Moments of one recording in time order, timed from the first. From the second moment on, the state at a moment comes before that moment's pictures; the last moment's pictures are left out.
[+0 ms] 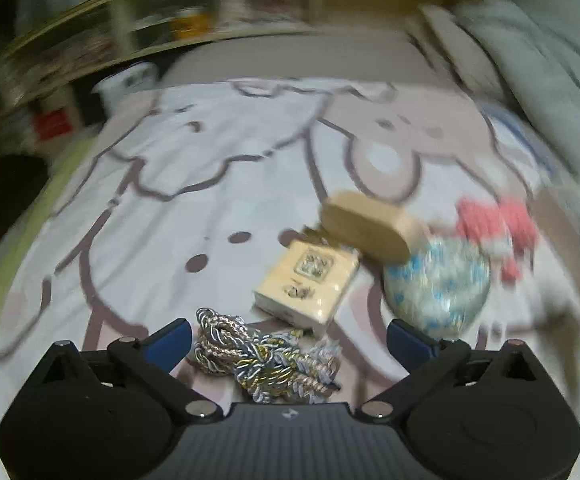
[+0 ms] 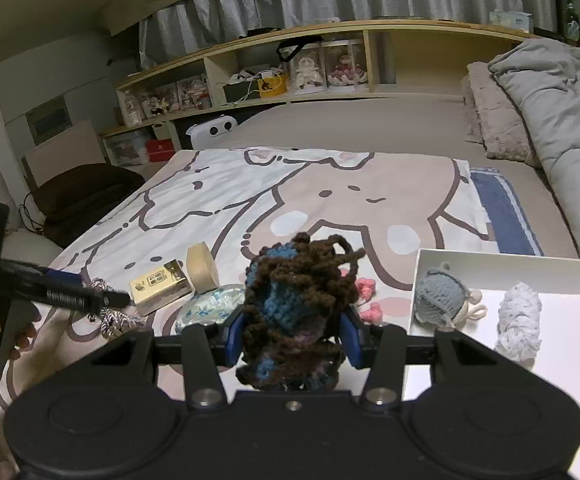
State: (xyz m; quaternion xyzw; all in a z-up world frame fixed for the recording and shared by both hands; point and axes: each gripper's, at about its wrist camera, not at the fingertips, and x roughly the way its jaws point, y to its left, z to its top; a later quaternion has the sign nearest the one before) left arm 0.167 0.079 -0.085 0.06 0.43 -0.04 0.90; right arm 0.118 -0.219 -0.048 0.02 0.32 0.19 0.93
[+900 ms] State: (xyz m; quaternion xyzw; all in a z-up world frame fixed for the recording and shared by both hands) left arm 0.171 0.091 -0.102 0.13 0.41 -0.09 0.90; right arm 0.127 -0.221 -0.057 0.02 0.33 0.19 0.92
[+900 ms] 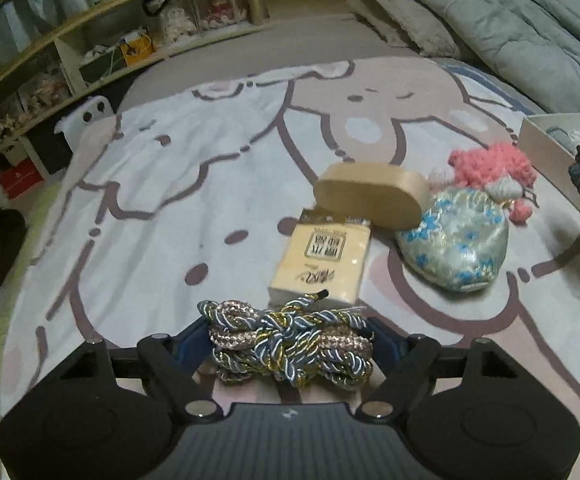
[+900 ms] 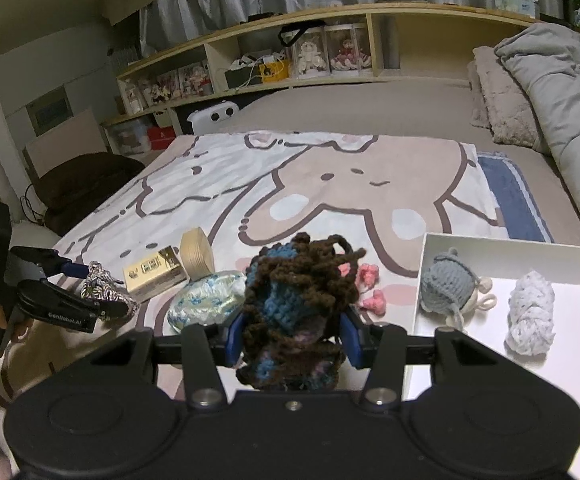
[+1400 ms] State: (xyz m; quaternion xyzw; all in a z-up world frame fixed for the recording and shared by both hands) left arm 0.142 0.068 -0.030 0.07 0.33 -0.07 0.94; right arm 0.117 -0.238 -0.021 0.04 0.28 0.18 0.94
